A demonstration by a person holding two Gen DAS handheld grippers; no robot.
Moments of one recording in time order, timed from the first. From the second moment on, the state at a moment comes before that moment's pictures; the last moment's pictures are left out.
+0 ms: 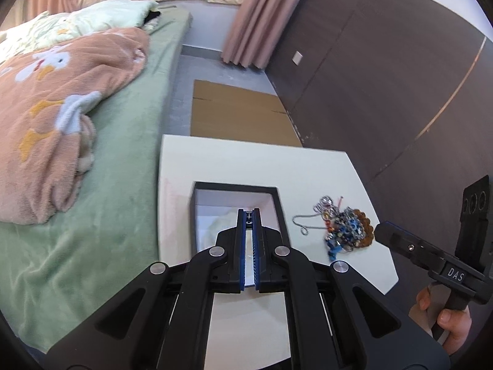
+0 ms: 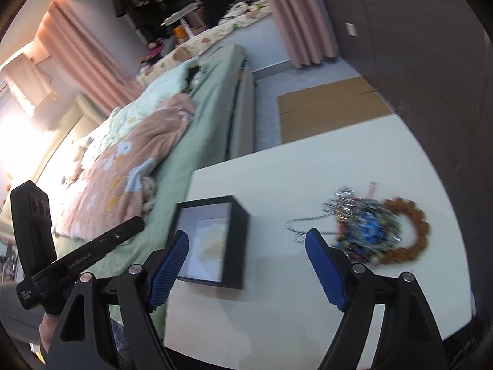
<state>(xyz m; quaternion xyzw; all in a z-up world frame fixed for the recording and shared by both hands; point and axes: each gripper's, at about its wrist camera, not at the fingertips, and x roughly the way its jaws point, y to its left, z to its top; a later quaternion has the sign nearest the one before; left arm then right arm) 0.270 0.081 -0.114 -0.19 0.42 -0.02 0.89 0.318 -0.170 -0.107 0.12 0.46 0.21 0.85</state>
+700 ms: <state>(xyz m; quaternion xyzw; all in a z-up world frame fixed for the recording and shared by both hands) 0.277 0.017 -0.109 -0.13 0.44 -0.05 0.89 0.300 -0.295 -0.149 0.20 0.45 0.13 0.86</state>
